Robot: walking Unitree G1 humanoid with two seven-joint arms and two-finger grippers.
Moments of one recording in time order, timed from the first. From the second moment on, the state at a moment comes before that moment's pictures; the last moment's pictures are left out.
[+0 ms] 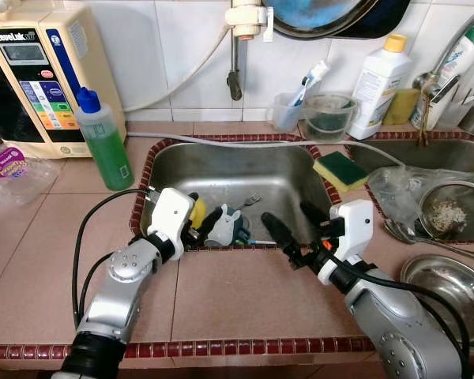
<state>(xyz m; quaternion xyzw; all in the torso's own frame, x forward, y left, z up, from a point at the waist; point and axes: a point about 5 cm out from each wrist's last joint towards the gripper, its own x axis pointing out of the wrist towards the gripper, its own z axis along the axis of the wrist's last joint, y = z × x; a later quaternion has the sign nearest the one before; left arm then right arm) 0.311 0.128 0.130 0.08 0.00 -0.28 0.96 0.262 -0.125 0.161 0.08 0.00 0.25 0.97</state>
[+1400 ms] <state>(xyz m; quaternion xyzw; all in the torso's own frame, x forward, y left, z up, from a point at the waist) 0.289 0.129 0.159 0.06 -0.16 -0.11 0.98 0.290 -0.130 0.164 -0.04 -0.16 0.08 0.98</state>
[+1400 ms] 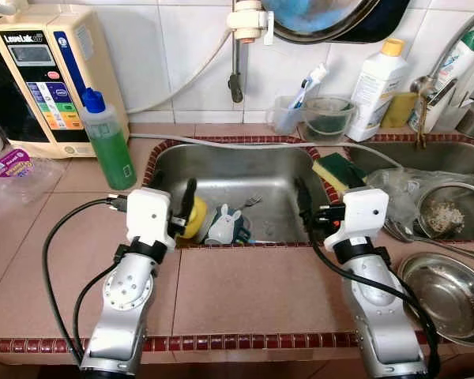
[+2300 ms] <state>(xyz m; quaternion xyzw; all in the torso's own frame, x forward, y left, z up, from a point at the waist) 0.295 0.140 0.159 0.01 -0.13 -0.08 0.99 0.294 -0.136 0.153 -0.06 -0.14 0.08 0.99</state>
